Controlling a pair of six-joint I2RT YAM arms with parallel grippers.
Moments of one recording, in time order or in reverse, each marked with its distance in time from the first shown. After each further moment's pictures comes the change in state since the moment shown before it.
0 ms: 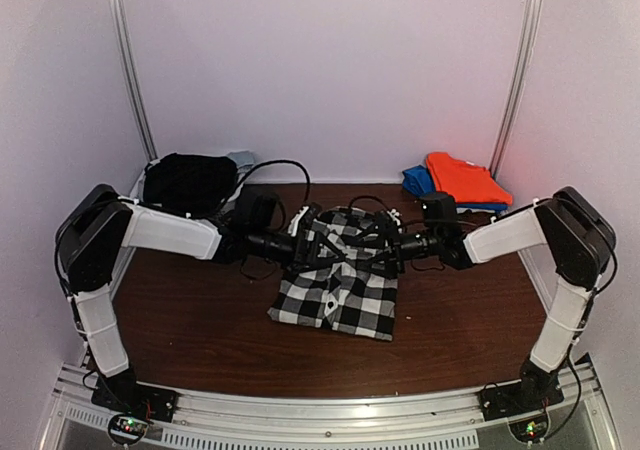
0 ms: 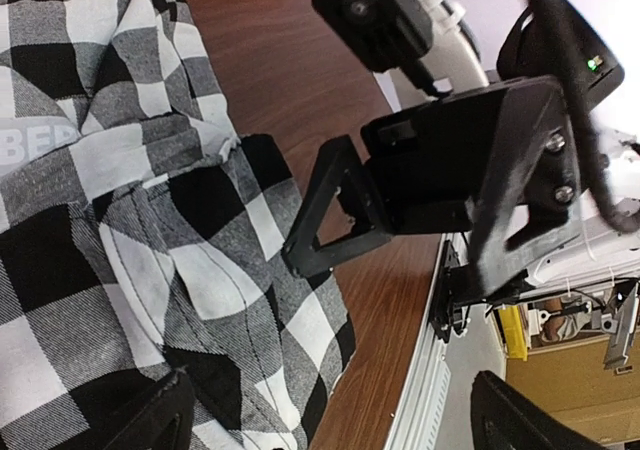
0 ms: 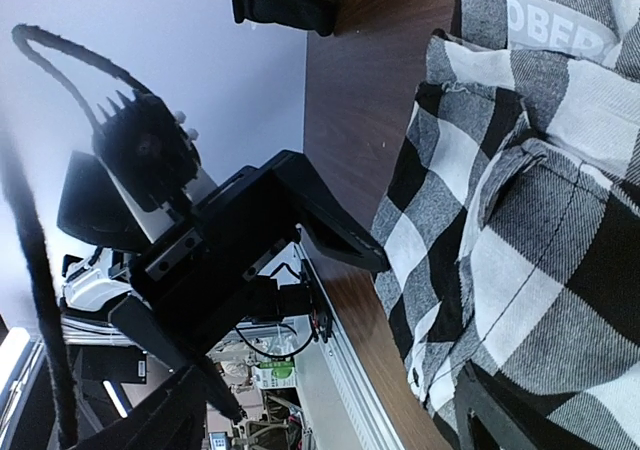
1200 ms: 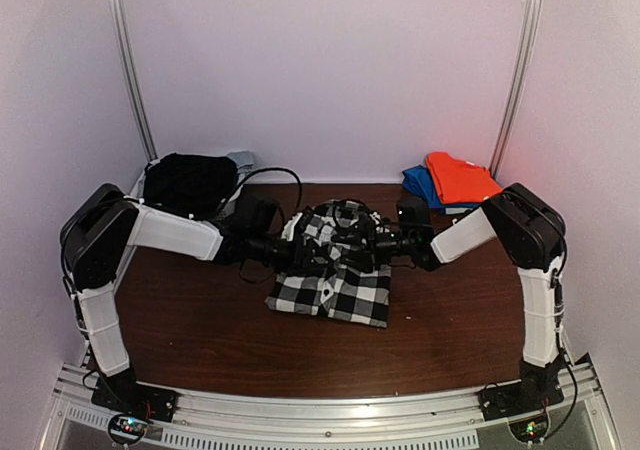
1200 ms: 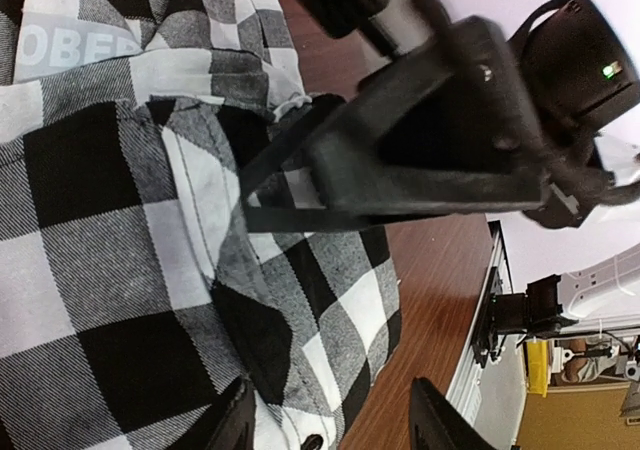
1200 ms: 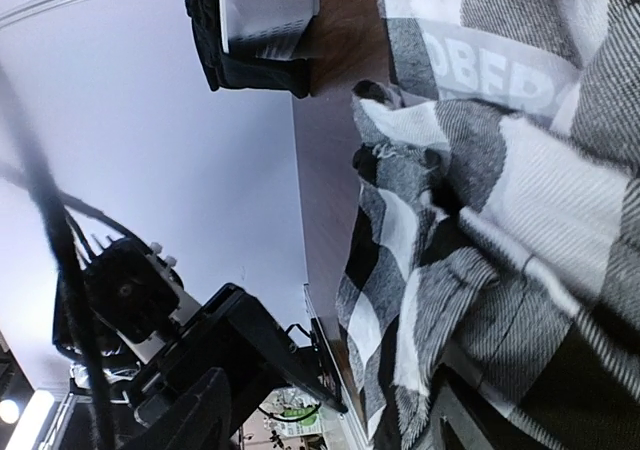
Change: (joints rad) left arm 0.013 0.031 0.002 -0.063 -0.128 -0.026; right arm 0.015 0.394 0.207 0.337 0.076 0.260
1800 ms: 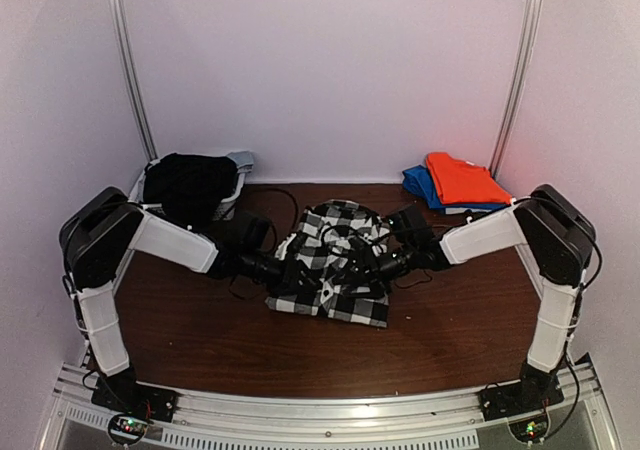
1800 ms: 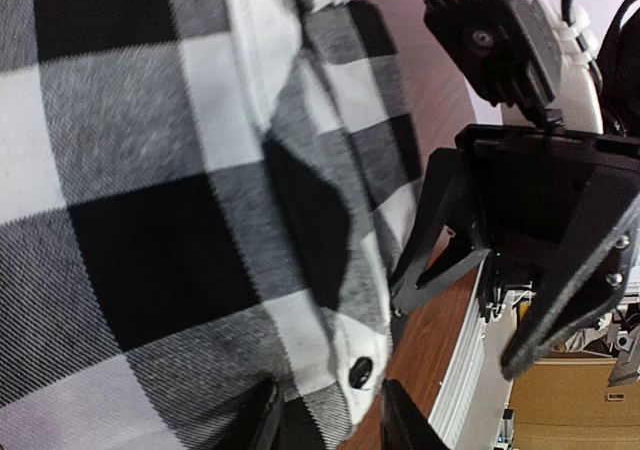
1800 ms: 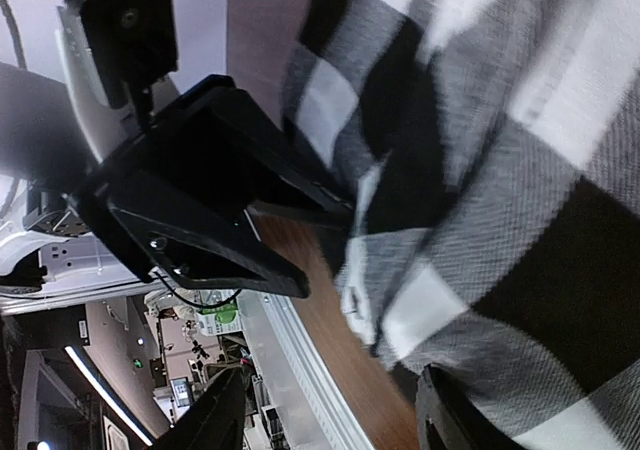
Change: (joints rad) left arm 0.021 -0.020 -0.128 0.035 0.103 0.029; right arm 0.102 -0.312 -0.060 -0.717 -0.047 -0.515
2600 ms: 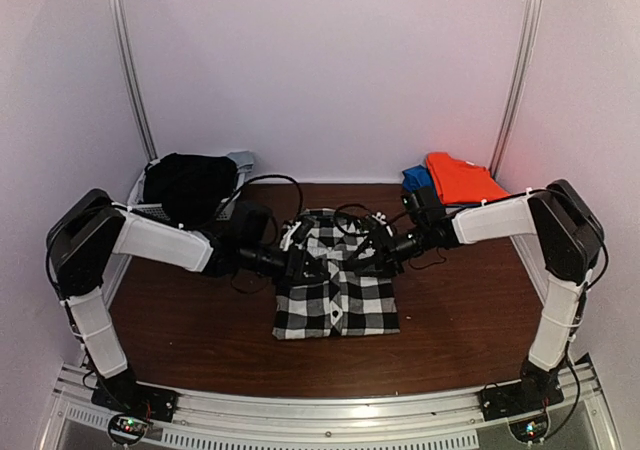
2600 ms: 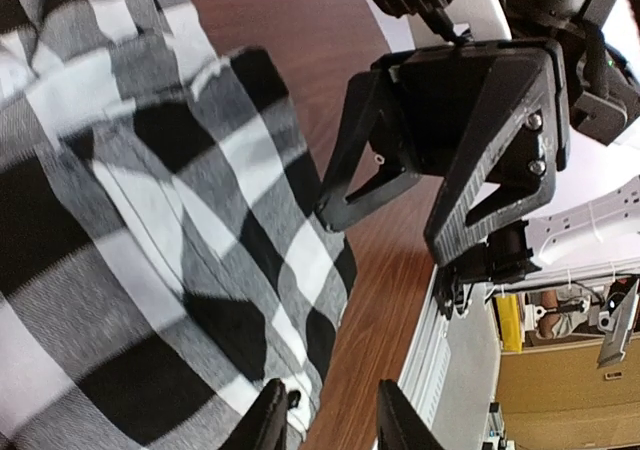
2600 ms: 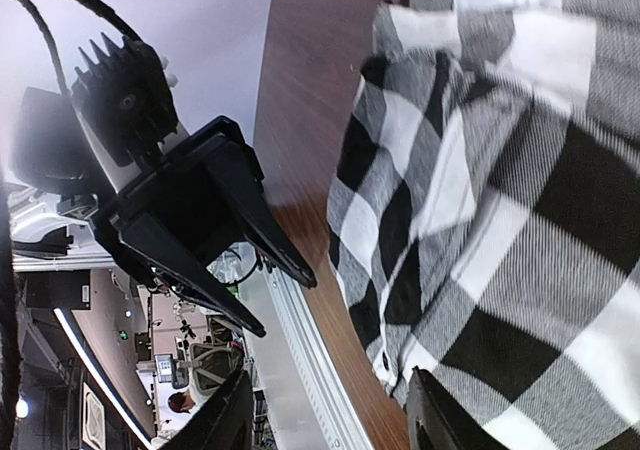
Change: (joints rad) left arm -0.058 -0.078 -0.037 0.053 0.017 -0.041; right arm -0.105 -0.003 0.043 -0.158 -0.127 -0.212
